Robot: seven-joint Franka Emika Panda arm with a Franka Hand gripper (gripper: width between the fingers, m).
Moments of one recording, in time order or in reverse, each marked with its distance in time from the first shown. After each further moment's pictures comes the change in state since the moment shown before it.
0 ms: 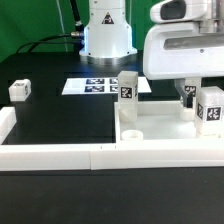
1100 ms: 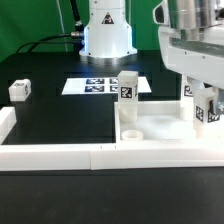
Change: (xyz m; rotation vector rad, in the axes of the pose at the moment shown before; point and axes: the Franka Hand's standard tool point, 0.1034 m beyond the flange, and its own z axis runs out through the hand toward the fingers) arm -0.001 0.008 0.004 0.044 -0.130 1.231
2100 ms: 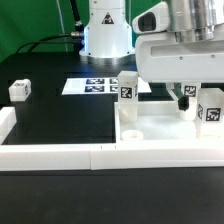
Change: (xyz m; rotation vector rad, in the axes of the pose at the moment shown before) arm -0.001 0.000 0.002 0.000 0.050 -0.965
